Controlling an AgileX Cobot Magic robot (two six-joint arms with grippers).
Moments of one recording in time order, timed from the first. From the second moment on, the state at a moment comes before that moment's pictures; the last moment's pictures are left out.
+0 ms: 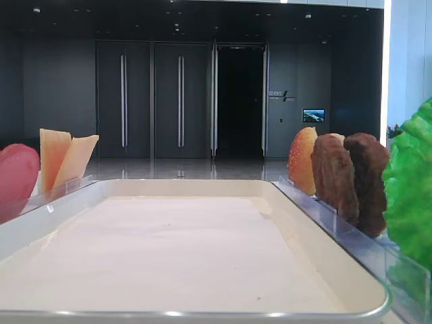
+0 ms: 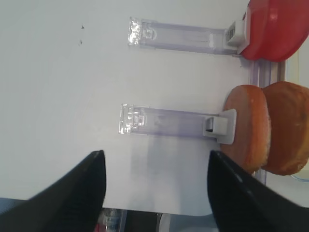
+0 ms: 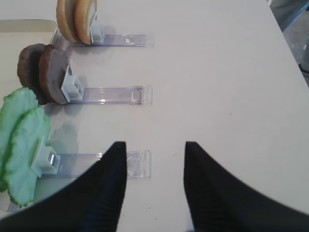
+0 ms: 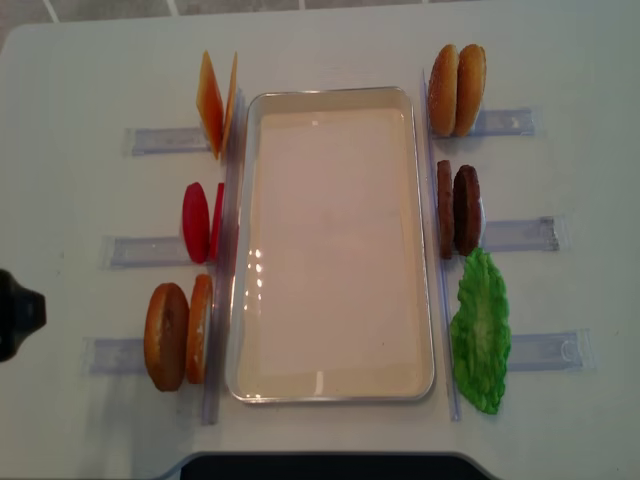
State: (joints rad) left arm 0.09 0.75 -0.72 0.01 1.13 -0.04; right arm 0.09 -0.01 -0.50 0.00 1.14 0.01
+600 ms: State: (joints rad) left arm 0.09 1.10 -0.84 0.01 1.11 -0.04; right arm 0.09 -0.01 -0.50 0.00 1.14 0.01
